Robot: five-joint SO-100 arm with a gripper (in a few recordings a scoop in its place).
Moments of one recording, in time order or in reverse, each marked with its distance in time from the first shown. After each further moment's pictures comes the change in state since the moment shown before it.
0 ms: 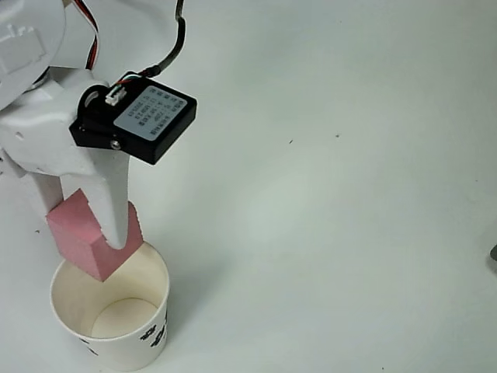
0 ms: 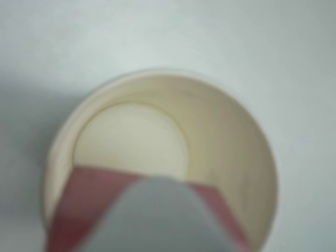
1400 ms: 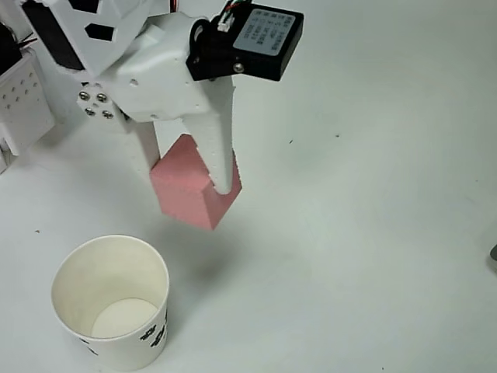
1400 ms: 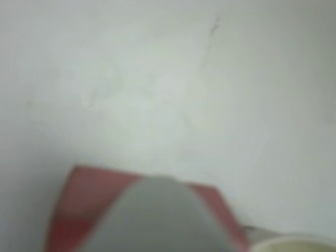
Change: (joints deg) arm -15.5 -6.3 -10.5 0.5 7.7
